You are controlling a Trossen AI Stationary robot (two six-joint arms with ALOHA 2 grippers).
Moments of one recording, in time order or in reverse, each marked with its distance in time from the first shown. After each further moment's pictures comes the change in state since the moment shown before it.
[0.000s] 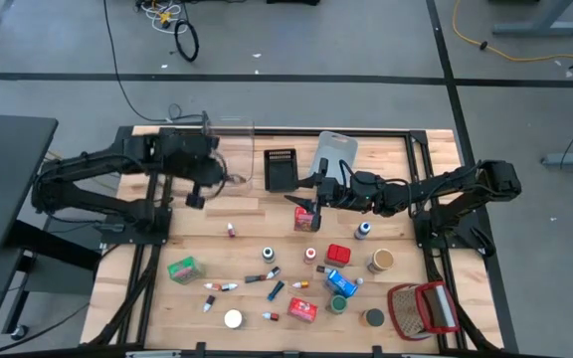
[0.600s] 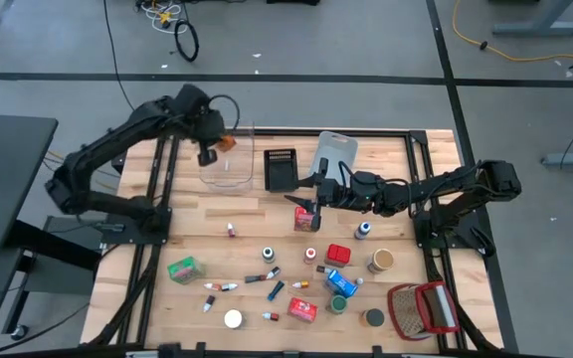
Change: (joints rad) left arm 0.554 0.232 -0.002 0.081 0.164 -0.010; right arm 0.000 0.000 0.000 0.002 0.000 -0.055
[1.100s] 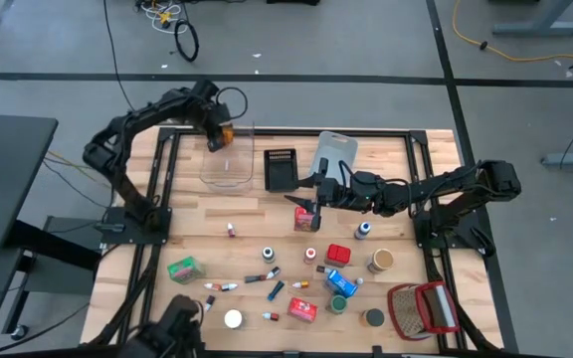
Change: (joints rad) left arm 0.237 0.389 0.000 0.158 0.055 0.061; right arm 0.000 0.000 0.000 -0.002 0.000 0.046
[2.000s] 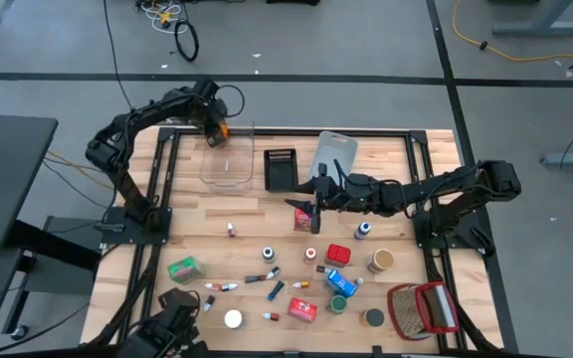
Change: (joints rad) left arm 0.013 0.007 0.010 0.048 -0.239 -0.074; right arm 0.001 0.001 0.000 -0.134 0.000 0.211
